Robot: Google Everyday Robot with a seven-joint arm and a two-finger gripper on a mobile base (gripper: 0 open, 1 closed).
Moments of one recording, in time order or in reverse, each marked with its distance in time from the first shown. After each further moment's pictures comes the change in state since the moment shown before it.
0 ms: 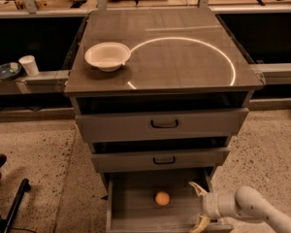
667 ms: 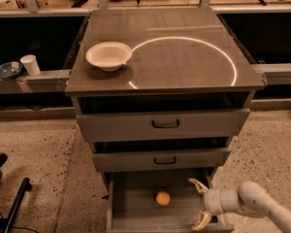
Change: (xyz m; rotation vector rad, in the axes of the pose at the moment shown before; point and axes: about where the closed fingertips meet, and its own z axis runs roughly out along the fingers) arm -0.016 0.000 -0.016 -0.049 -0.041 -0.028
